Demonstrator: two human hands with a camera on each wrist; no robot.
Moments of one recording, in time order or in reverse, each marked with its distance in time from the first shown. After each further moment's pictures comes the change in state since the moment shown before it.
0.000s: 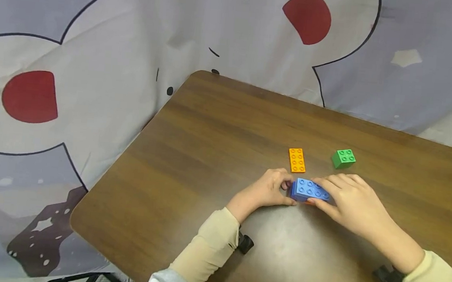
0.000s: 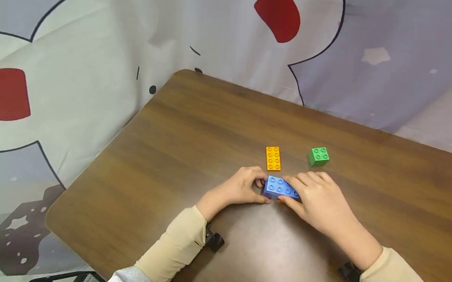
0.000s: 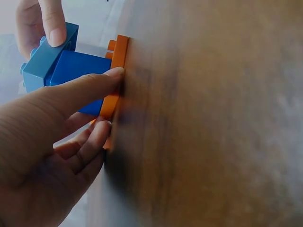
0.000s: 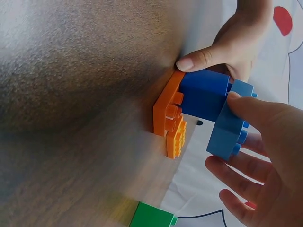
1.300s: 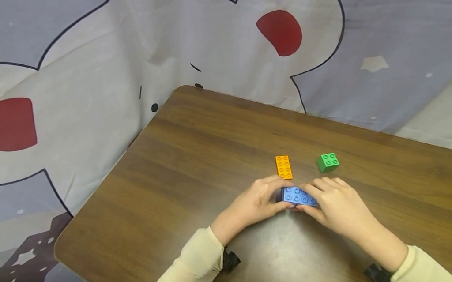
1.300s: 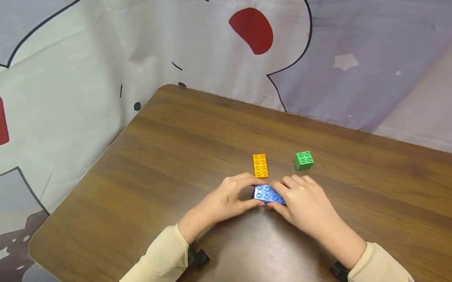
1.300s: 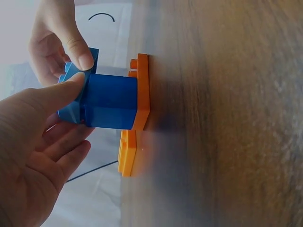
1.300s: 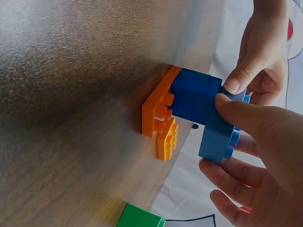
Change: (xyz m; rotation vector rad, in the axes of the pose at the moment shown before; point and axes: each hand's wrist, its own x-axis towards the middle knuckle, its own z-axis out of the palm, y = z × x) left_hand -0.015 0.026 -0.015 0.024 0.199 0.244; right_hand 0.000 0.003 -0.003 -0.039 -0.002 -0.021
